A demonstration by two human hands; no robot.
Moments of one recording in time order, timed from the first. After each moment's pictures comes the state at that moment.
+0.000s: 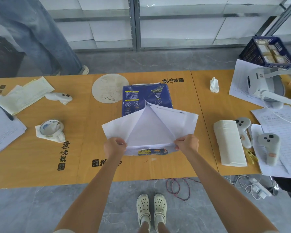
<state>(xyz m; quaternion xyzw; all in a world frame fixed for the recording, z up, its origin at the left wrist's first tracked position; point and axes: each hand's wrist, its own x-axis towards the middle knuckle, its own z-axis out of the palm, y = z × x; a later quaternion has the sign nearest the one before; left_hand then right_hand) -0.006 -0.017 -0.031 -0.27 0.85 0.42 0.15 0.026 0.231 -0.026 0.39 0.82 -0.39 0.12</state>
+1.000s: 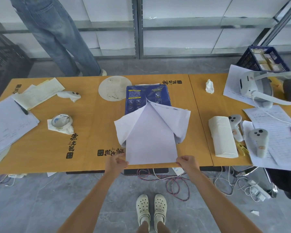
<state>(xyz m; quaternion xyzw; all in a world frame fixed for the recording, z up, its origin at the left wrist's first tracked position) 0.095 -0.048 -0.028 -0.21 0.80 0.50 0.25 0.133 0.227 -0.044 0.42 0.72 -0.52 0.19</state>
